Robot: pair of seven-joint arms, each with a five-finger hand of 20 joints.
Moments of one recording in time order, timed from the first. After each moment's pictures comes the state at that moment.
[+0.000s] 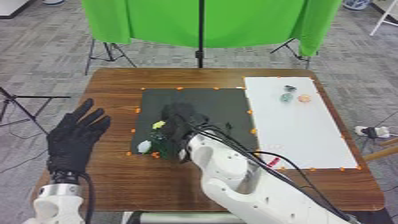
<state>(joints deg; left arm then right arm) 127.4 -64.2 -96.1 -123.8 34.3 9.1 18.0 -66.8 -69.0 30.6 -103.5 -133.4 -2.6 31.2</state>
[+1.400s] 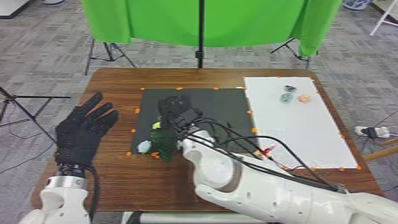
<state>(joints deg) 124.3 -63.7 -94.5 -123.3 35.0 8.0 15.8 -53.4 -68.8 14.8 -94.0 -140.3 12.6 39.4</state>
